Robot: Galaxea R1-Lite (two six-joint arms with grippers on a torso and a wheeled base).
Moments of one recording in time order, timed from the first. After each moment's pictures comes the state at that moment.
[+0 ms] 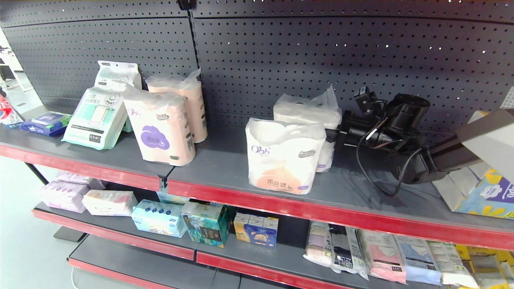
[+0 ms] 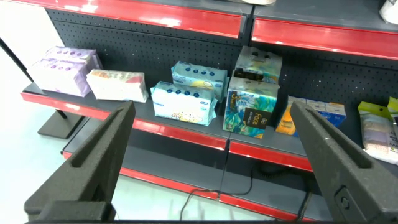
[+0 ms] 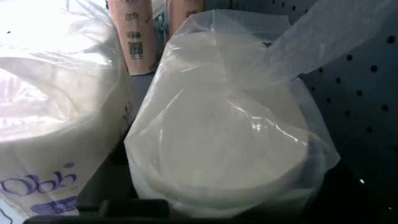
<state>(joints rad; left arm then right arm) 0.10 0.10 0.00 0.00 -0.04 0.00 0.18 2.19 -1.22 -1.09 0.92 -0.04</state>
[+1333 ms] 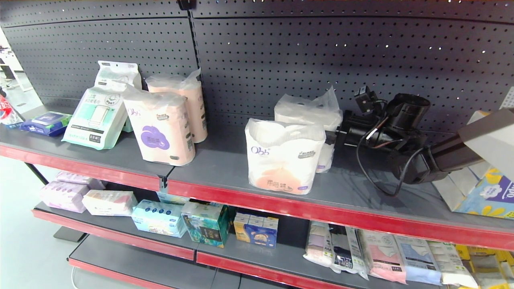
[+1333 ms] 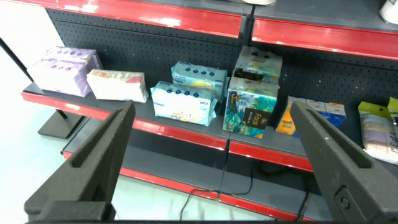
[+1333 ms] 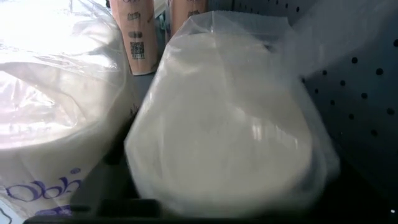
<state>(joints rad) 0.10 0.10 0.00 0.00 -0.04 0.00 0.18 2.18 -1.21 -1.08 0.91 -0.05</state>
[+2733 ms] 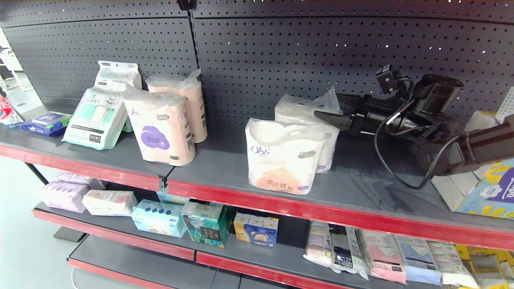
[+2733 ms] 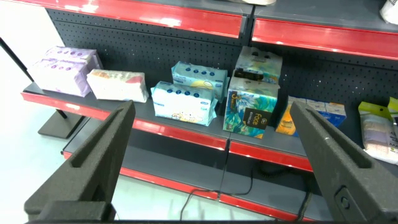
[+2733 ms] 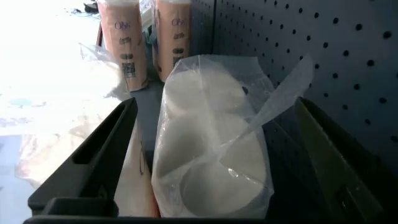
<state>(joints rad) 0.10 0.10 0.00 0.00 -0.04 0.00 0.16 2.02 -1.18 -0.98 0.82 -0.03</state>
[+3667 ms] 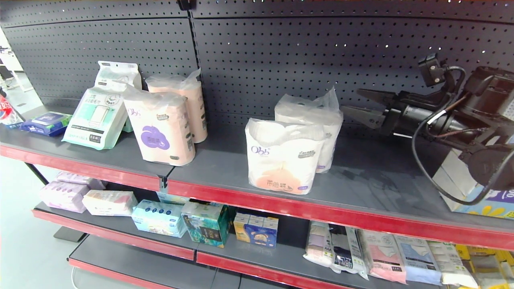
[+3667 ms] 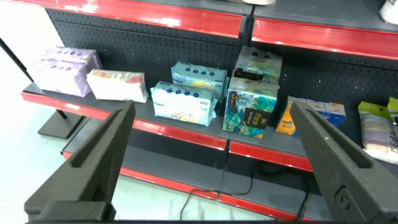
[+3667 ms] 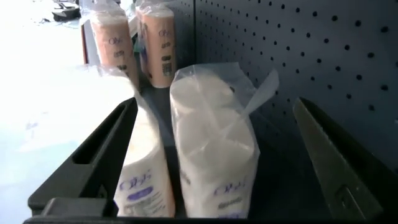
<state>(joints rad) 0.10 0.10 0.00 0.00 -0.04 0.00 0.11 1.79 -0.96 -0.96 0.75 -0.01</state>
